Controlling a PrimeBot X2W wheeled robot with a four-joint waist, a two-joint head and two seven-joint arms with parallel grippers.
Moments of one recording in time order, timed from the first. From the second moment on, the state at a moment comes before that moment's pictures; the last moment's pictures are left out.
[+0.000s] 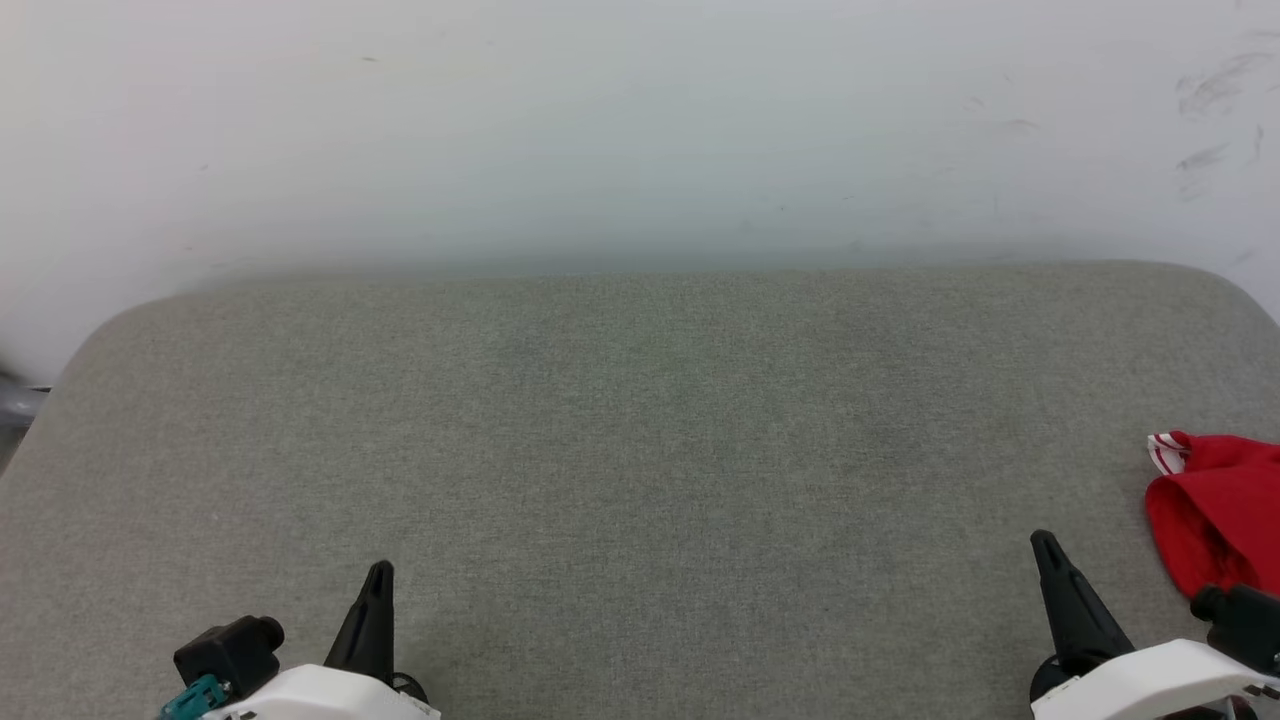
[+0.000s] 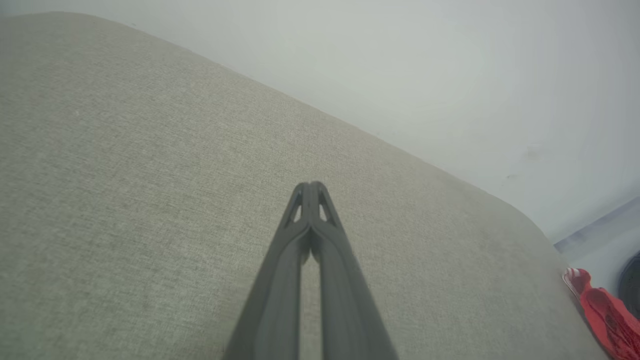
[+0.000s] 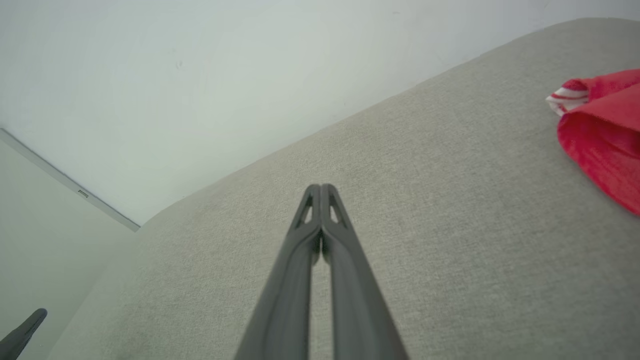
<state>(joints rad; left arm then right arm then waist) 0.05 0.14 -0.09 0.20 -0.63 -0.03 -0.15 0.08 -0.07 -0.06 0.07 0.60 0.13 0.03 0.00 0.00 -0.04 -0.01</state>
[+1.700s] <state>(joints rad) -0.04 0.08 0.04 0.23 -1.23 -0.09 0.01 -0.03 -0.06 -0.09 0.18 1.21 0.13 0.08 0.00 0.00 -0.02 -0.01</state>
